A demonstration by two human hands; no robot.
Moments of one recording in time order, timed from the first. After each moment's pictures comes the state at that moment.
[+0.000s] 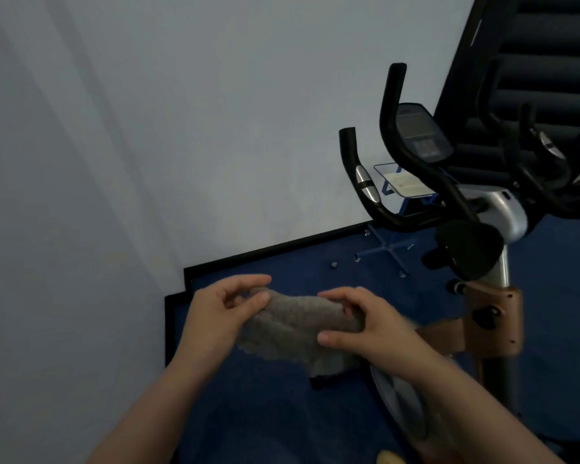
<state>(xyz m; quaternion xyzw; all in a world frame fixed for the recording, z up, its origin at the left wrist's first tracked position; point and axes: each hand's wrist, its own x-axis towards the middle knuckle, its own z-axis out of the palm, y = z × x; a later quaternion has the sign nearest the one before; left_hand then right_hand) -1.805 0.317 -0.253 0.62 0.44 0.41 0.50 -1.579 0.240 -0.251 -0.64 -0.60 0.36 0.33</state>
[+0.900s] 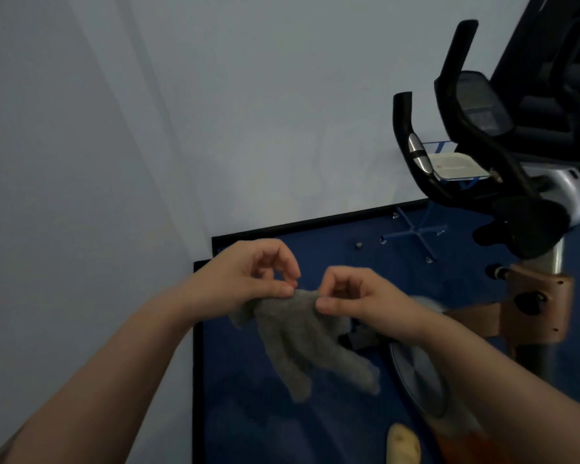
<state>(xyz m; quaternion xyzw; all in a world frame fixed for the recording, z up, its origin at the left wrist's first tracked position) -1.860 0.326 -0.220 0.78 0.31 0.20 0.51 -1.630 0.267 -0.263 -0.41 -0.64 0.55 0.34</state>
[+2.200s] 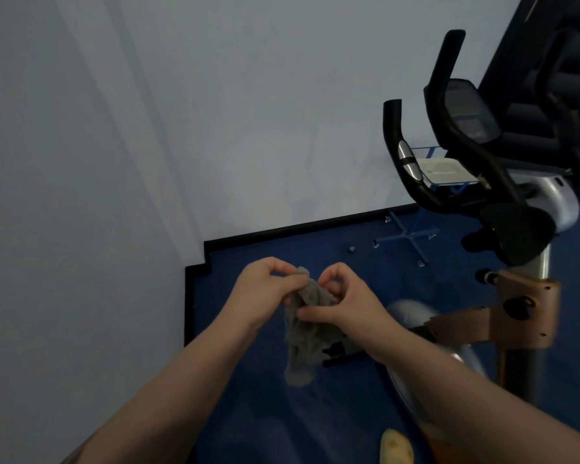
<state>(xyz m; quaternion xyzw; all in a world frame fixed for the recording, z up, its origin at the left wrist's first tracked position) -1.803 0.315 -0.260 0.57 0.54 0.30 0.54 -1.647 0.265 -0.279 -0.57 -0.48 0.52 0.40</state>
